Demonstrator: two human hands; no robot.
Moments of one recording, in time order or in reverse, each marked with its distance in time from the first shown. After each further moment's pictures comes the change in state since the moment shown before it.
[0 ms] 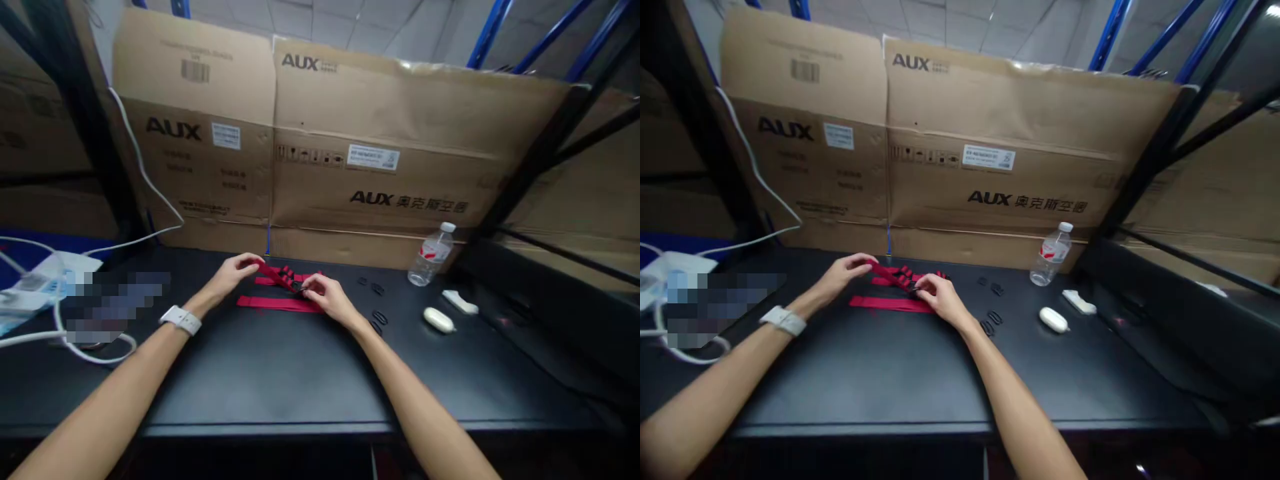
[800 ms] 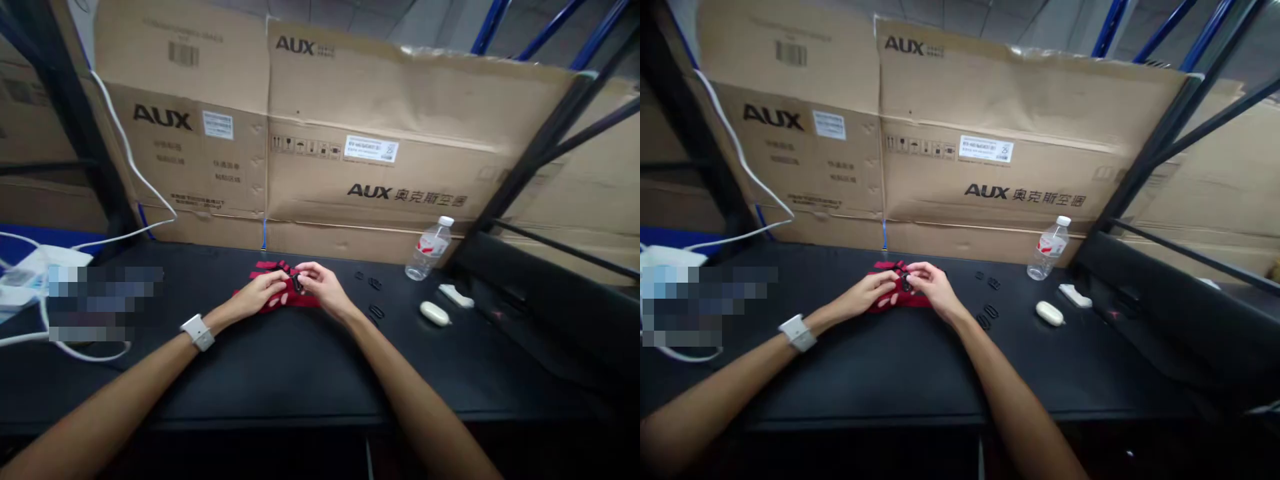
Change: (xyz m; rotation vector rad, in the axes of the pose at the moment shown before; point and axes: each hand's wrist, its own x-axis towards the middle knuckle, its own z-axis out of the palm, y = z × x) left_hand -0.030 0.024 0.068 -0.054 -0.468 -0.023; right_hand 0.004 -0.015 0.011 0.635 0.049 0.172
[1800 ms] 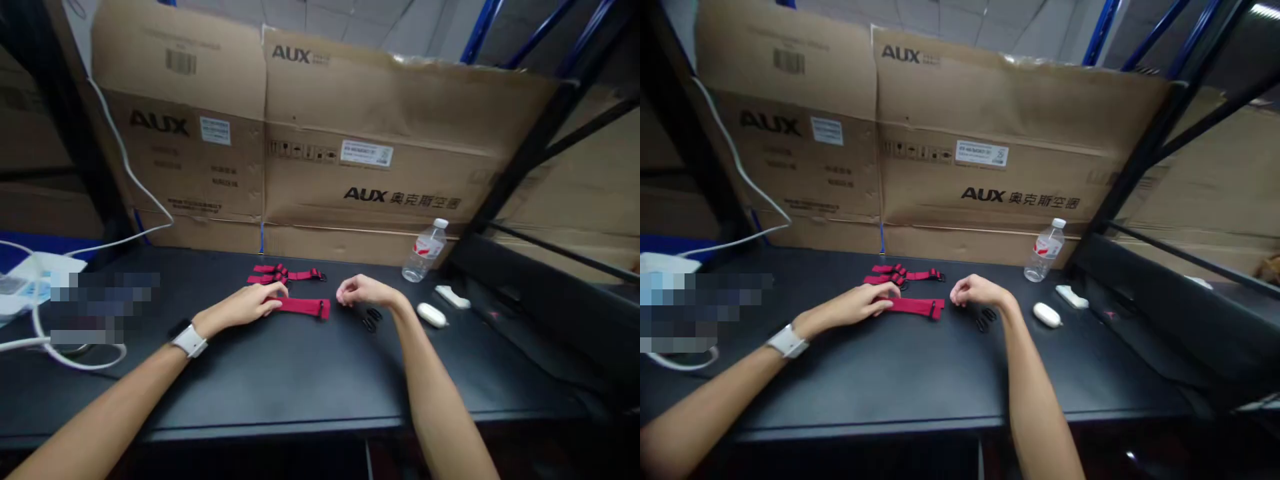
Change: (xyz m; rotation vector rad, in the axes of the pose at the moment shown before) left_hand -0.011 0.007 -0.016 0.551 -0.127 0.004; right_hand -0.020 -0.047 -0.104 -0.555 -0.306 0.392
